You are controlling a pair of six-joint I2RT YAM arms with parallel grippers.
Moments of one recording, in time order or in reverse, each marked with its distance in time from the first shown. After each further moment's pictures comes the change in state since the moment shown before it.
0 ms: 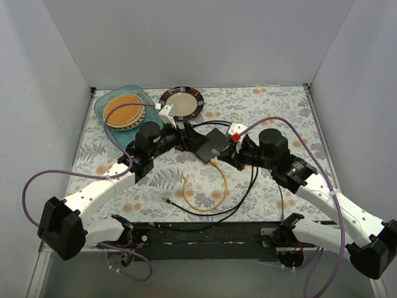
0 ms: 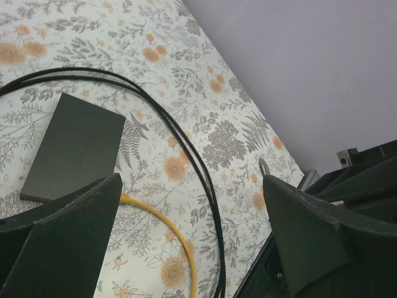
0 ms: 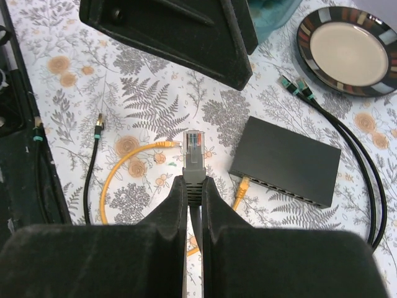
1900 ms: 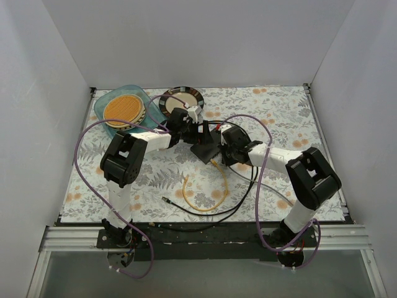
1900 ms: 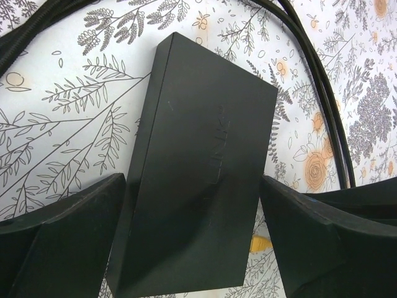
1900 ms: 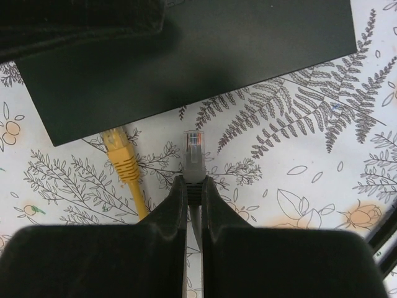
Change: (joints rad) left arm 0.122 0.864 0.421 -0.075 0.178 0.183; right arm -0.091 0.715 0.042 0.073 0.436 0.352
